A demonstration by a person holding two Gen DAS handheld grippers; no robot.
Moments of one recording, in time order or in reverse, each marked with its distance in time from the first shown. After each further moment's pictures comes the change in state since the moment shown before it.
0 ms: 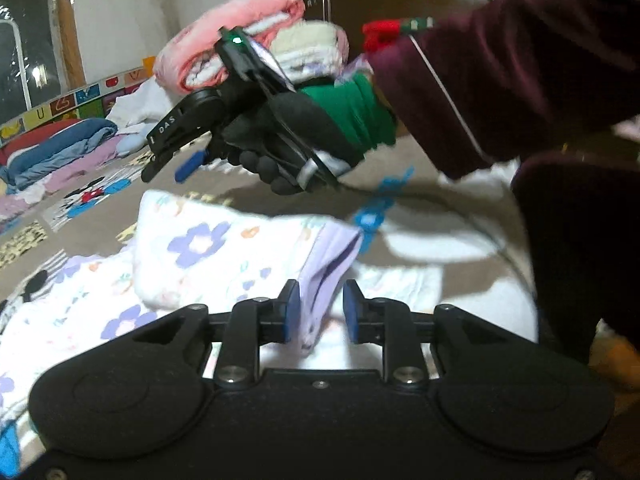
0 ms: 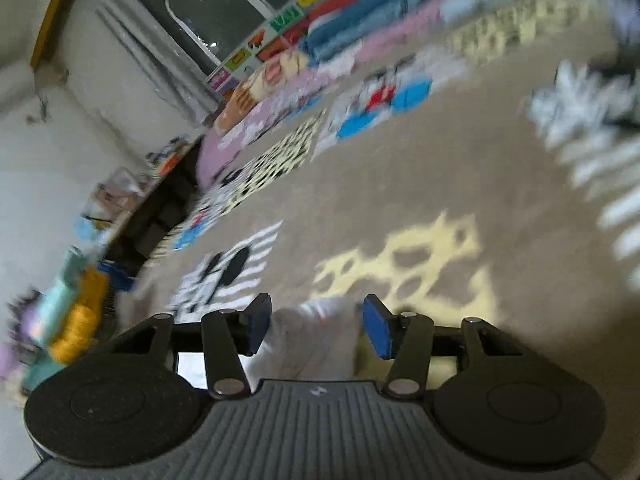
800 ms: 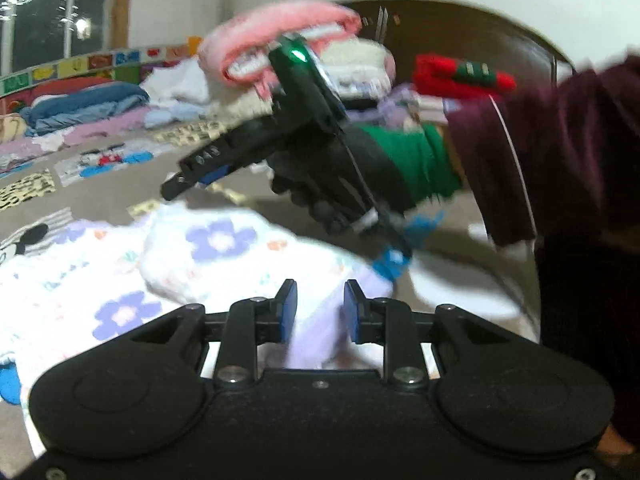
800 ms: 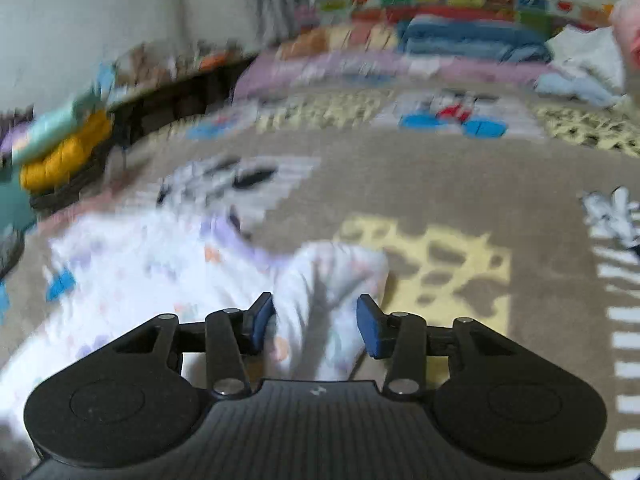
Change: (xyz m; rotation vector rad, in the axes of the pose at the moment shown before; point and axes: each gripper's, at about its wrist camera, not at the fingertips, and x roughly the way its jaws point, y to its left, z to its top) left arm 0.012 0.021 0.005 -0.230 -0.057 0.044; right arm 0.007 0.042 -0.028 -0.395 0.089 -0.037
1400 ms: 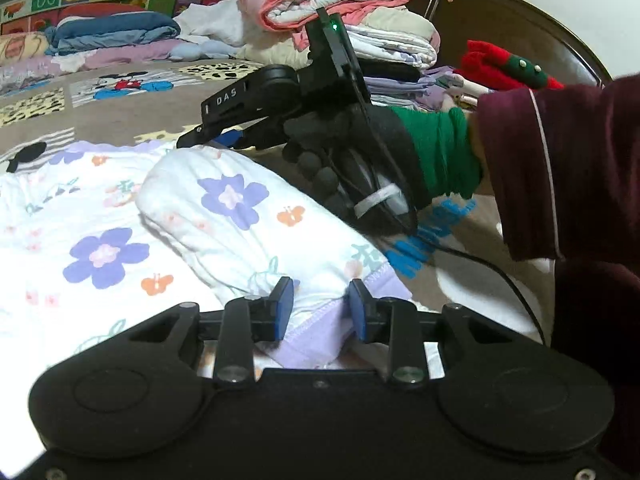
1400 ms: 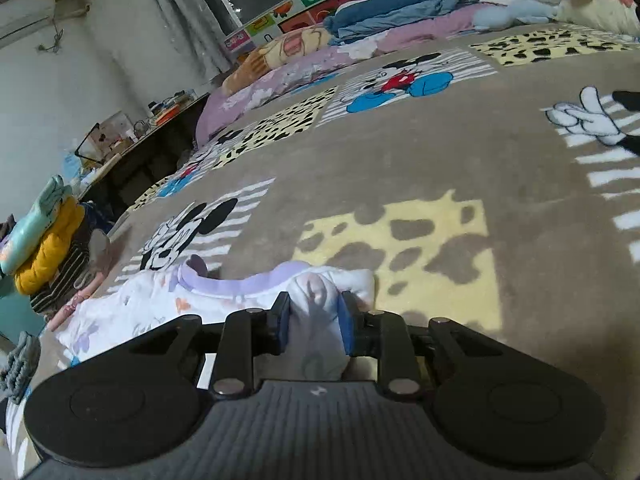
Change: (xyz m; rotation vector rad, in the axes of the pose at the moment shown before) left arm 0.030 0.010 -0.004 -0.150 0.158 0.013; right arm 0.022 -0.052 -0.014 0.354 0.011 0.045
